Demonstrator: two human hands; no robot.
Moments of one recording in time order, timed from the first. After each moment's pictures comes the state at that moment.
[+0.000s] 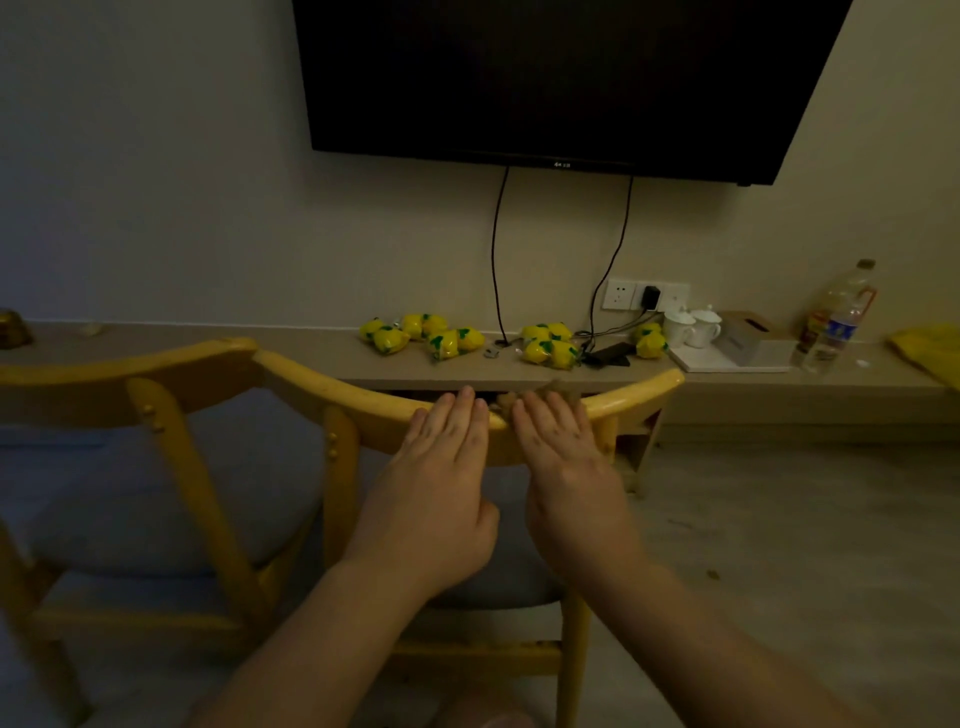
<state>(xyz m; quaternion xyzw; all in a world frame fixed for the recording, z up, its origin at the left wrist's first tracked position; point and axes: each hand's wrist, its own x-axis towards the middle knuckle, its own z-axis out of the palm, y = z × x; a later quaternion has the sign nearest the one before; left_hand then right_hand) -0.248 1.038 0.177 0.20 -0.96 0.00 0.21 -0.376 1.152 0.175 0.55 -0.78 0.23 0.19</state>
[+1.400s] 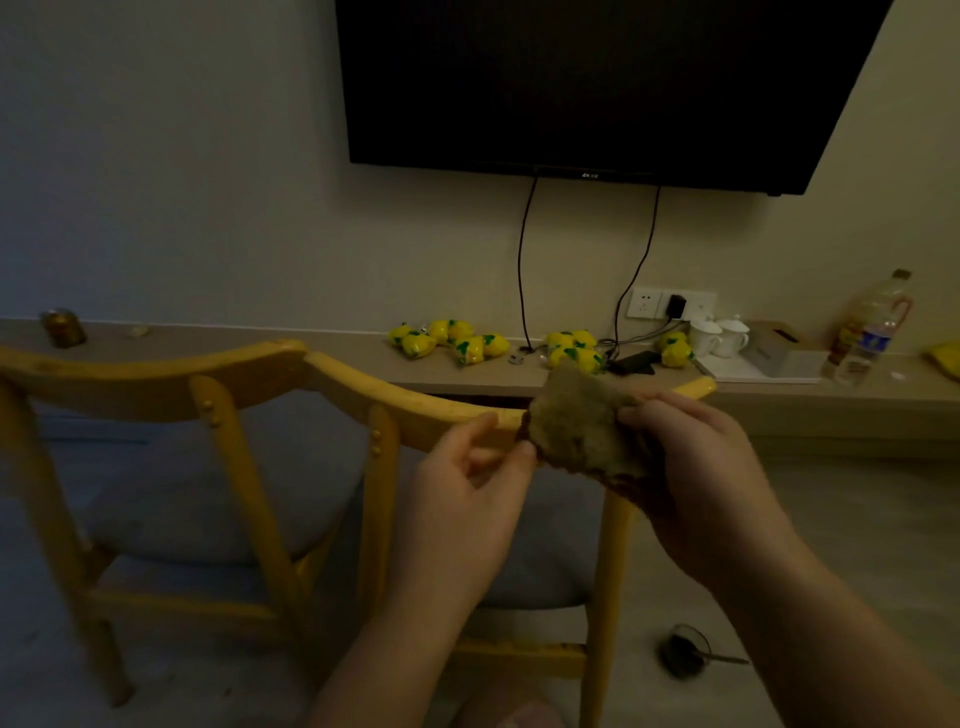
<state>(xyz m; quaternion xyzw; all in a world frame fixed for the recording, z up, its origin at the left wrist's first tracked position) -0.220 1.076 0.202 0.30 -0.67 -0.56 0.38 -0.347 1.192 0.263 0.24 -0.60 0.72 -0.25</state>
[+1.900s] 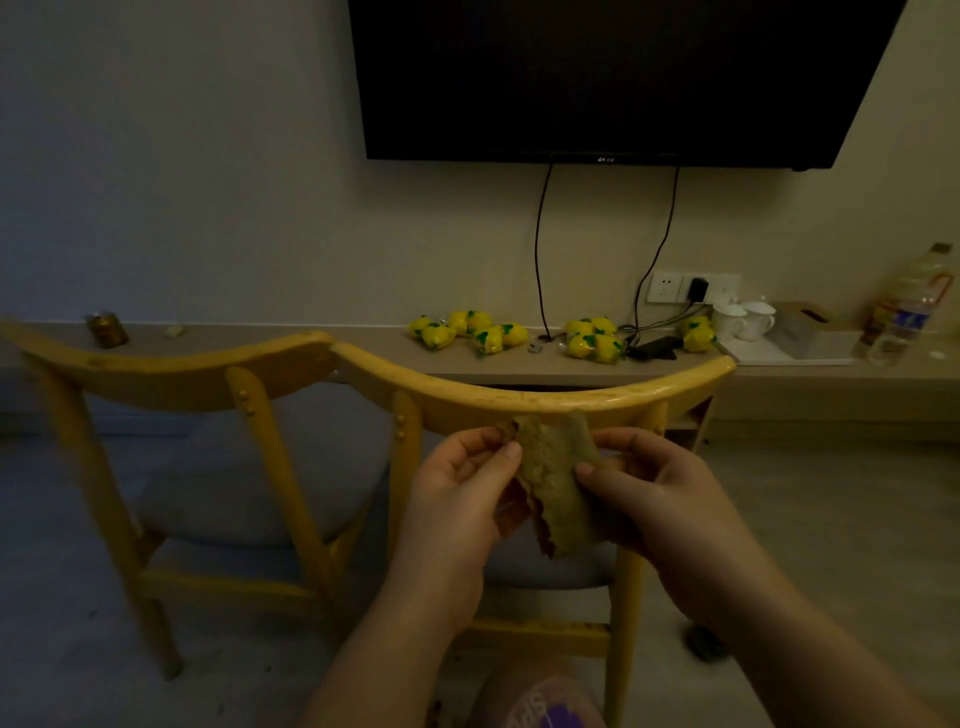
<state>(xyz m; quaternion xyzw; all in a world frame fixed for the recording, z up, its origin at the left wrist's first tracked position) -0.205 1.080 0.193 0.27 -0.48 -0.76 0.35 -0.327 1.205 0.227 0.28 -0.65 0.64 -0.31</state>
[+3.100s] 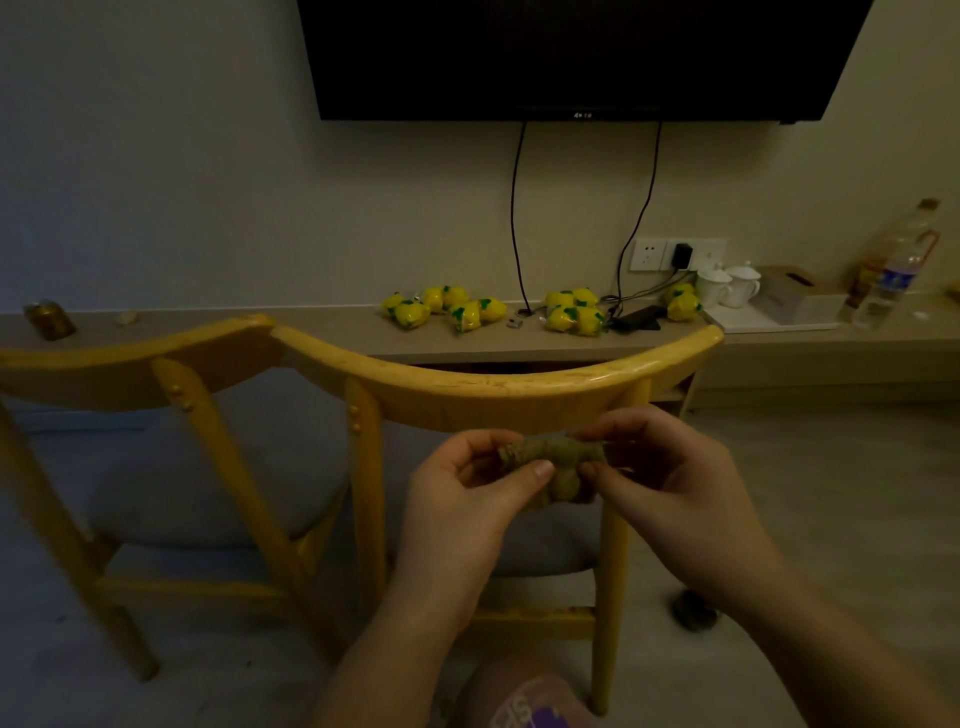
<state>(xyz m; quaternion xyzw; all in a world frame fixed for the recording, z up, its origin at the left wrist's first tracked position) -0.238 1.084 0.170 0.27 -0.59 -0.67 0.36 -0.377 1.211 0.189 0.50 -0.64 0.57 -0.10</state>
